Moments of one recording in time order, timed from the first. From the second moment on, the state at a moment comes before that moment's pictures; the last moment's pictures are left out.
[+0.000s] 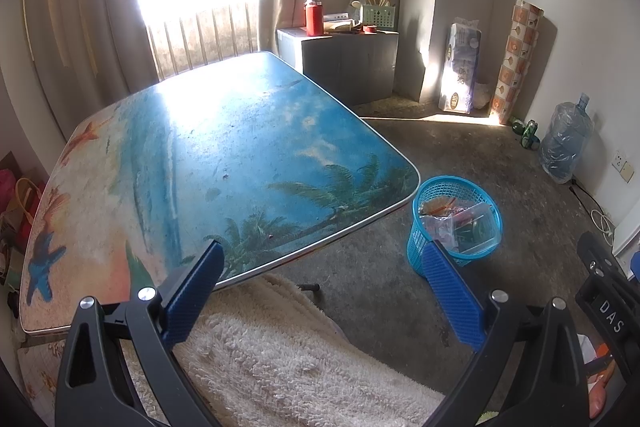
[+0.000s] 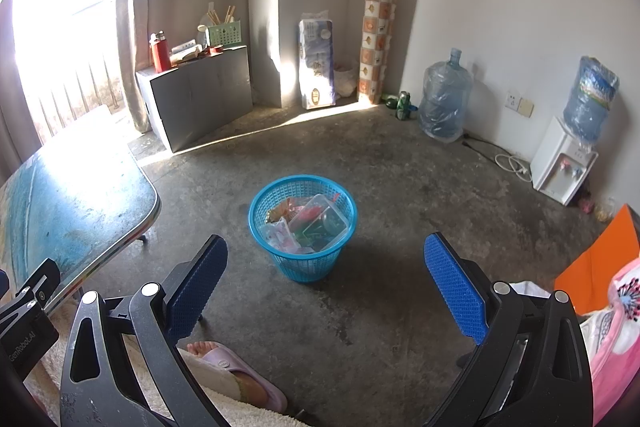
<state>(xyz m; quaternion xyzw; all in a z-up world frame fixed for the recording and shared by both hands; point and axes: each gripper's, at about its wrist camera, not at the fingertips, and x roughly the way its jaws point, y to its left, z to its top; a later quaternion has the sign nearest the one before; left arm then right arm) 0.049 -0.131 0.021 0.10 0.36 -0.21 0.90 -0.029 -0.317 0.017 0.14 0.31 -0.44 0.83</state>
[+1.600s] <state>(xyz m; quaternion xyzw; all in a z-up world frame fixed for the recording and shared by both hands) 0.053 -0.129 0.019 0.10 0.38 -0.22 0.89 -0.028 -0.316 0.016 0.14 0.31 -0.44 0.83</state>
